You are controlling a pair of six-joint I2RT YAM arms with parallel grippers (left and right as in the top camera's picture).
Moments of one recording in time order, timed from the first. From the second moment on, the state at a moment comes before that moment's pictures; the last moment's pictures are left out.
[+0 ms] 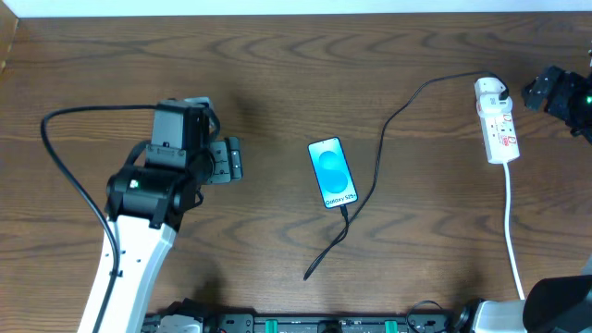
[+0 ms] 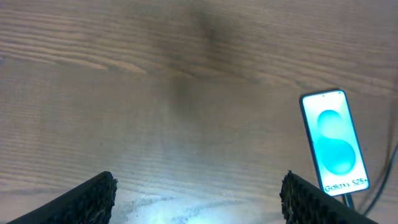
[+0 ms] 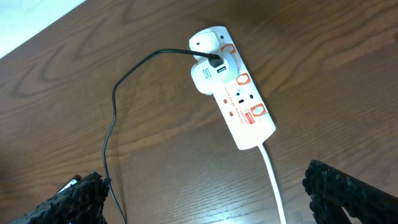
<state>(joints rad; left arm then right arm) -0.19 1.16 1.14 -0.94 -0.06 -0.25 -0.41 1.58 1.65 -1.10 -0.25 0.10</state>
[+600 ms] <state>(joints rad) -0.13 0.77 0.66 -0.45 -0.06 -0.25 -0.41 1.58 1.65 -1.10 -0.26 0.10</state>
